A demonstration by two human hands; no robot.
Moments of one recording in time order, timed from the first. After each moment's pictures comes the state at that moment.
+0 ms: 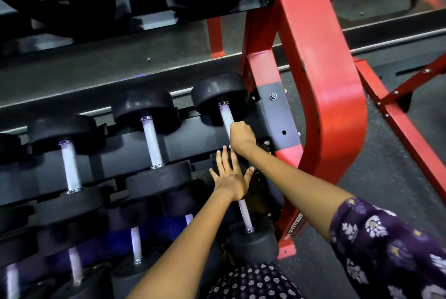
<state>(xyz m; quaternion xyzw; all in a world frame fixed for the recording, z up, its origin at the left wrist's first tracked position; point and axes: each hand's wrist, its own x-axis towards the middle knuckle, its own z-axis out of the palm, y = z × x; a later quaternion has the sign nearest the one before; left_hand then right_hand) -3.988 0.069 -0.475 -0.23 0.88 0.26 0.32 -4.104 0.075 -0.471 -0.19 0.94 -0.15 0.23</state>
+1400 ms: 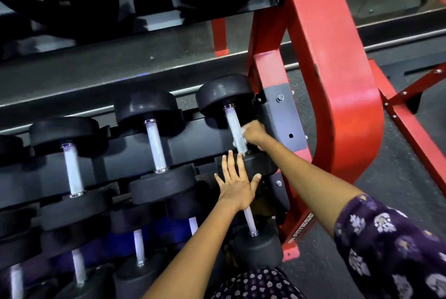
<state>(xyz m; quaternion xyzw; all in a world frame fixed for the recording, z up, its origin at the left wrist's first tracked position) -3.984 0.067 -0.482 -0.21 0.89 0.28 0.29 -4.151 0.074 -0.519 -0.06 0.89 -0.30 0.33</state>
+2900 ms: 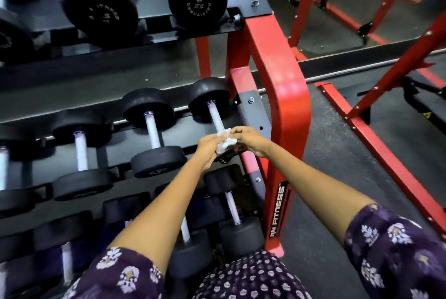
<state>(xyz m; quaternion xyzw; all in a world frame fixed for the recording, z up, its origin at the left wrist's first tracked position) -3.946 0.068 -0.408 -0.32 0.53 0.79 0.02 -4.030 0.180 -0.412 -0.09 0.70 -0.58 0.40</state>
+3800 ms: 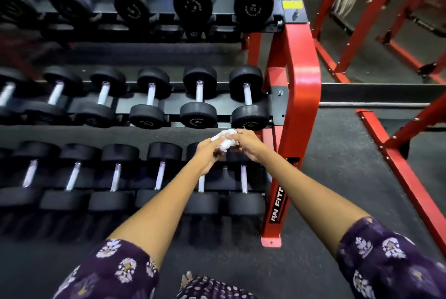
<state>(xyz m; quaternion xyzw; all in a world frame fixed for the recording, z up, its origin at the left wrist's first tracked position) -3.710 0.175 -0.379 -0.37 0.49 0.78 -0.13 -3.819 0.255 -0.370 -0.17 0.66 -0.59 0.44</state>
